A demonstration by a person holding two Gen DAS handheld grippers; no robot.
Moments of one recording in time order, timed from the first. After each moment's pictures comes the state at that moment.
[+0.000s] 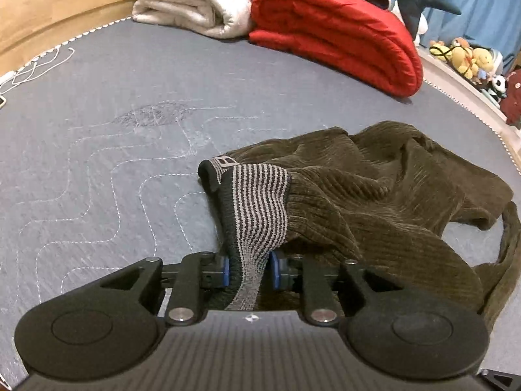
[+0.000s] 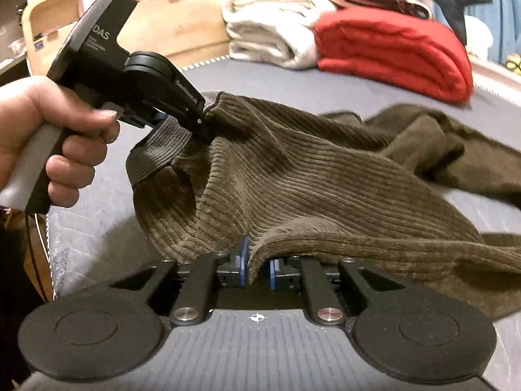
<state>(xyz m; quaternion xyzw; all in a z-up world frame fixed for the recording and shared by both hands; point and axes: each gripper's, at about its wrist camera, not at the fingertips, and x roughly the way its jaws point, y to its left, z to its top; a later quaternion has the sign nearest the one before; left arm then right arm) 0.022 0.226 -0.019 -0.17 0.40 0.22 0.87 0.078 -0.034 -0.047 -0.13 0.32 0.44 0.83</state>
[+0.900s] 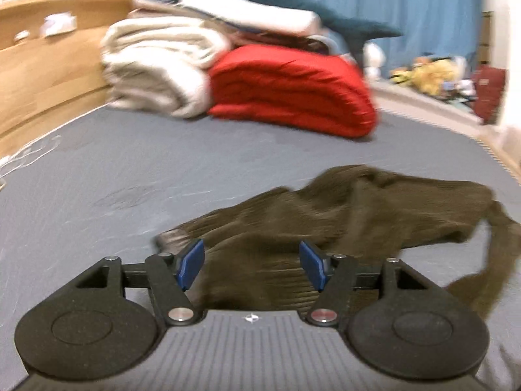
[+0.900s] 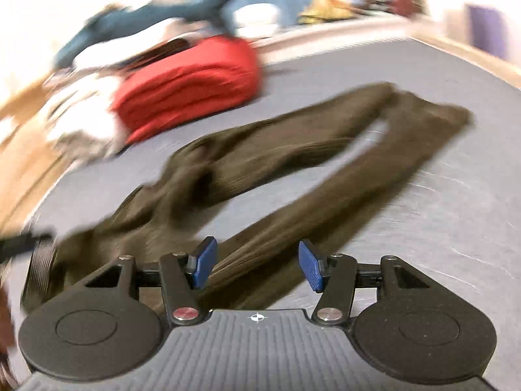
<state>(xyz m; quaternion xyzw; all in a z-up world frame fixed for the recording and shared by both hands) 0.035 0.125 0.012 -0.07 0.28 0.20 0.94 0.141 -0.226 0.000 0.12 0.33 0.15 0.93</state>
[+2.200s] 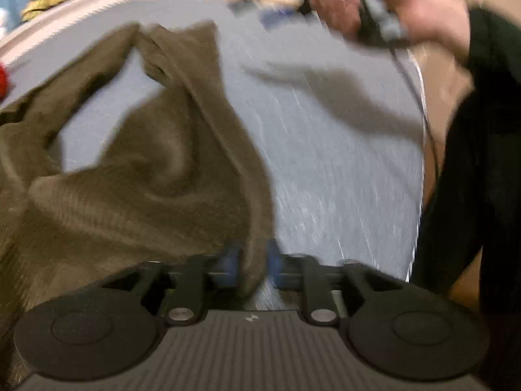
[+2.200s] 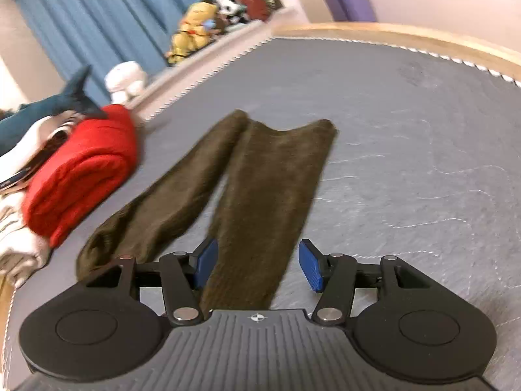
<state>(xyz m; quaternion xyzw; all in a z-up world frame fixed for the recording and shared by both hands) -0.004 -0.008 -0.068 0.16 0.41 -0.38 0.82 0.179 -0.354 -0.003 0.25 0.32 -0.03 0.92</state>
